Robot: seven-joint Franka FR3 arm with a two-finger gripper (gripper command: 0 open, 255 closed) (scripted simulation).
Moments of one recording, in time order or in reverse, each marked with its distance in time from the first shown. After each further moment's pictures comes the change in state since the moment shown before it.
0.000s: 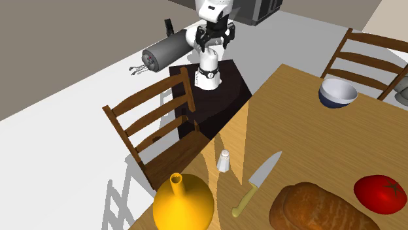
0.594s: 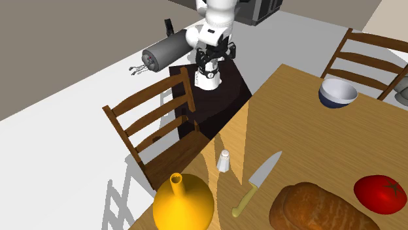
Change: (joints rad) arm 0.013 0.220 -0.047 0.043 0.005 0.214 -0.049
